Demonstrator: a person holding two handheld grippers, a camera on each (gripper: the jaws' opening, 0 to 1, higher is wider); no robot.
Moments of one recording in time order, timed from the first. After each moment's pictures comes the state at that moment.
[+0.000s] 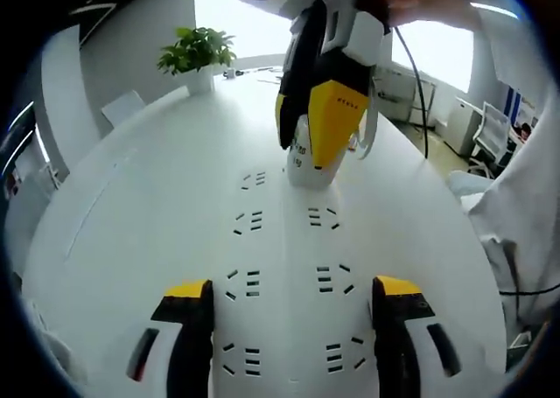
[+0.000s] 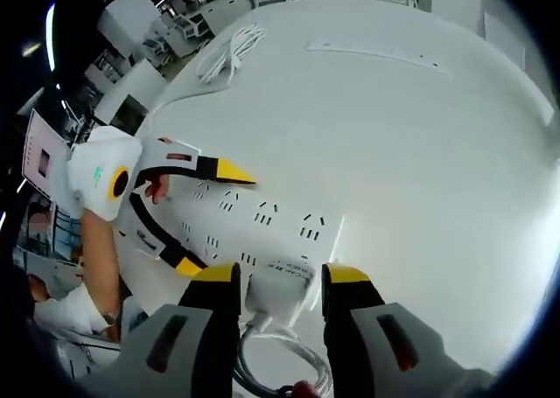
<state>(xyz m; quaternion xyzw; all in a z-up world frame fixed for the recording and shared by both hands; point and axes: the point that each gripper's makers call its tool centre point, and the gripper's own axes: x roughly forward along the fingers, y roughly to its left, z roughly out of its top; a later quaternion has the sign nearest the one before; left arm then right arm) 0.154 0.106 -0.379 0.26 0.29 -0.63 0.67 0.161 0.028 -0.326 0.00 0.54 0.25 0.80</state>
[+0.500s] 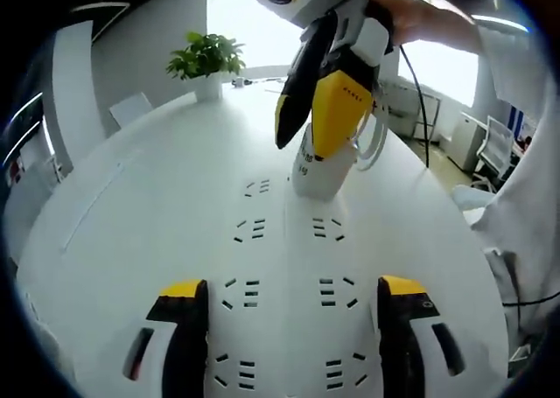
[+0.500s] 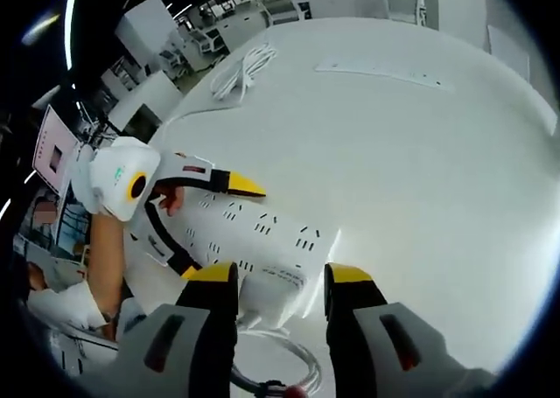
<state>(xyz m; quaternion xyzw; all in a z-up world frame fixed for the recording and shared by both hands) 0.155 0.100 -0.379 0.23 0.28 -0.63 0.68 0.171 0.023 -0.319 0.01 0.50 0.28 0.82</state>
